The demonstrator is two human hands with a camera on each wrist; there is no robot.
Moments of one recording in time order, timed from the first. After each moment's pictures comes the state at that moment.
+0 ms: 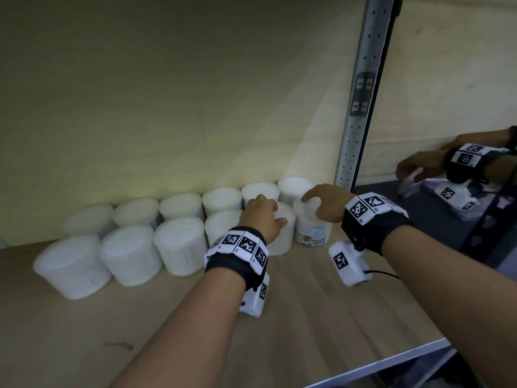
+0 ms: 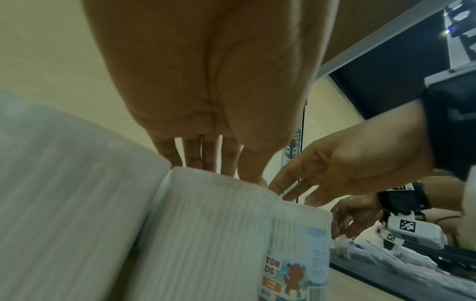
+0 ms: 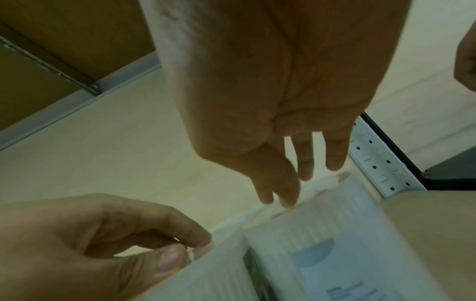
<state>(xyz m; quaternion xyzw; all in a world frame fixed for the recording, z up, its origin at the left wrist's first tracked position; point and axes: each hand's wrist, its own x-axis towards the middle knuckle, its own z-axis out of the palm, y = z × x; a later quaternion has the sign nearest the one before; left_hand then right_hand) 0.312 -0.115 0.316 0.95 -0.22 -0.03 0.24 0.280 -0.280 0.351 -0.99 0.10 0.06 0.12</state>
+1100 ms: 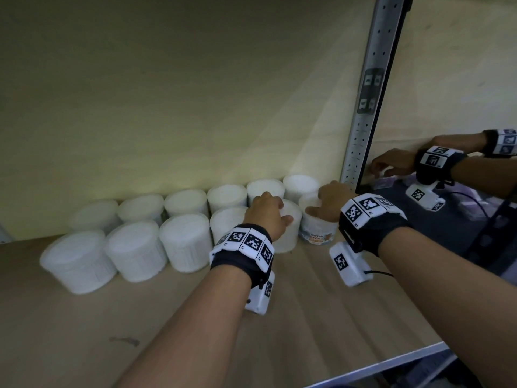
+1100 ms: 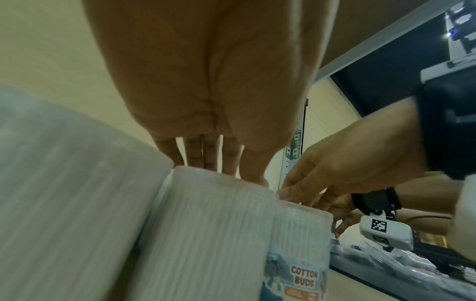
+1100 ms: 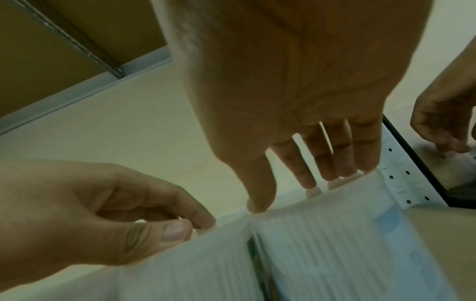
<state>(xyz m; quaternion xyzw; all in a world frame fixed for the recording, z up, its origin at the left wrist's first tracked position) 0.312 -0.114 0.315 0.94 -0.22 -0.03 0.25 0.290 -0.271 0.340 -0.98 0.17 0.06 0.02</state>
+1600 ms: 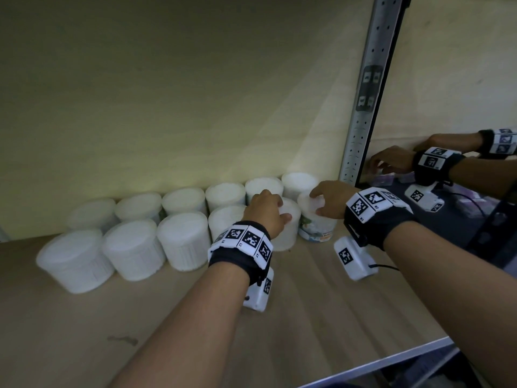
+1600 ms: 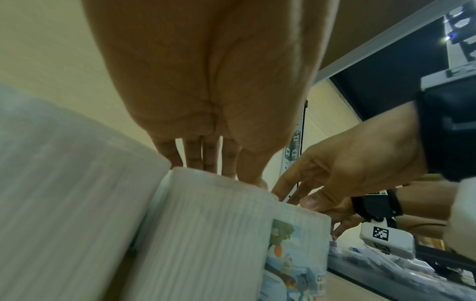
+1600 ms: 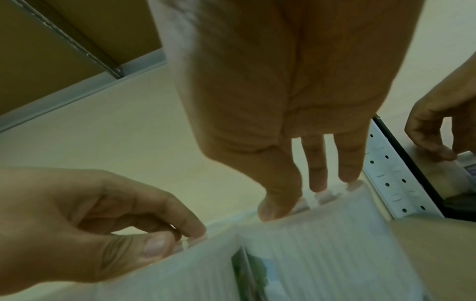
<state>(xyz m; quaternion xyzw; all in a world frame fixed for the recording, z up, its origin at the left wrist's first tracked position) 0.313 -0.115 0.316 0.94 -0.23 -0.03 0.24 0.287 -0.281 0.349 -0.99 0.09 0.08 0.04</state>
